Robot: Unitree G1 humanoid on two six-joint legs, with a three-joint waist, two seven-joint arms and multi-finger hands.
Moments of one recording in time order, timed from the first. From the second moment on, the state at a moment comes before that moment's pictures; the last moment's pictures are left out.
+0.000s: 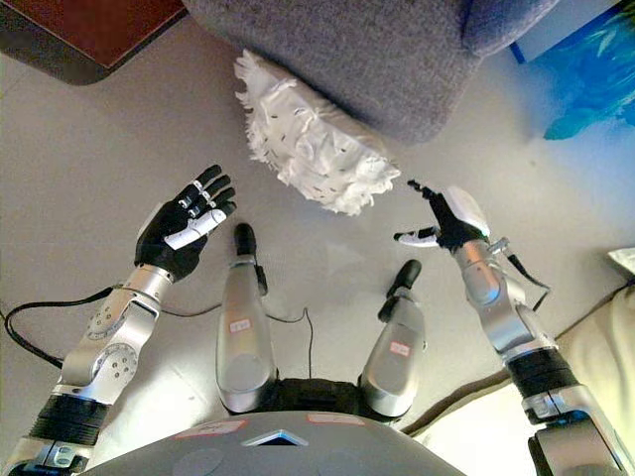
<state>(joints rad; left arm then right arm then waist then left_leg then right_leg) 0.13 0.60 -0.12 -0.05 -0.80 -0.07 -0.08 -0.13 -0.69 0.27 0.16 -0.25 0.05 -0.08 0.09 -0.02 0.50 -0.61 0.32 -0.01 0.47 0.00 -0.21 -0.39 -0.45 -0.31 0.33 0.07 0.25</state>
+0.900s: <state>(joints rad) 0.04 0.58 -0.17 0.00 -0.87 -0.12 -0.11 -0.51 -0.70 0.35 0.34 -0.33 0.03 -0.25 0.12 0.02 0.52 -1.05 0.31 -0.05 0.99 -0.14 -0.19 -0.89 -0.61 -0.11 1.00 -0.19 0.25</state>
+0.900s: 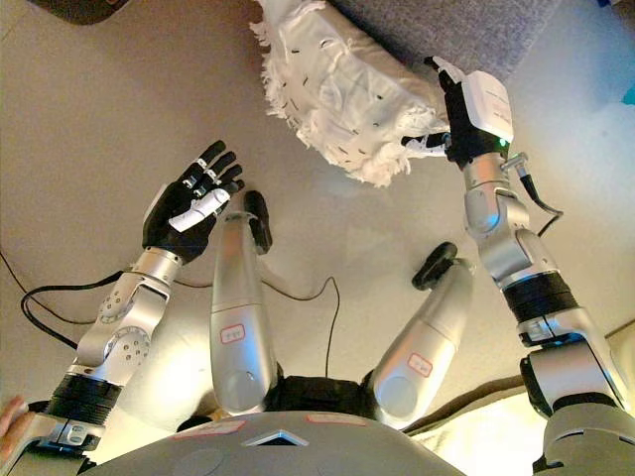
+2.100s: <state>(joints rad) 0.04 0.54 -0.22 0.00 -0.90 -0.14 -0.11 -0.87 -0.64 0.55 0.68 -0.17 0.32 -0.18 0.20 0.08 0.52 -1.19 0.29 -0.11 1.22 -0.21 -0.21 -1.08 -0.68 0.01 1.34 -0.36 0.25</state>
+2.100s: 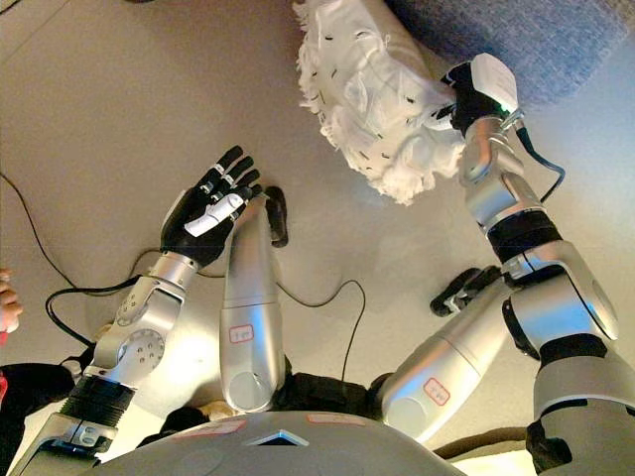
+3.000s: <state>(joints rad) 0.04 0.52 -0.25 0.00 -0.90 -0.16 -0.05 -0.78 -0.68 0.57 0.46 -0.21 0.33 -0.17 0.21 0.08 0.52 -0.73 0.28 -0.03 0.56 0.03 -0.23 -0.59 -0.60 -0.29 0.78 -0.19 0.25</state>
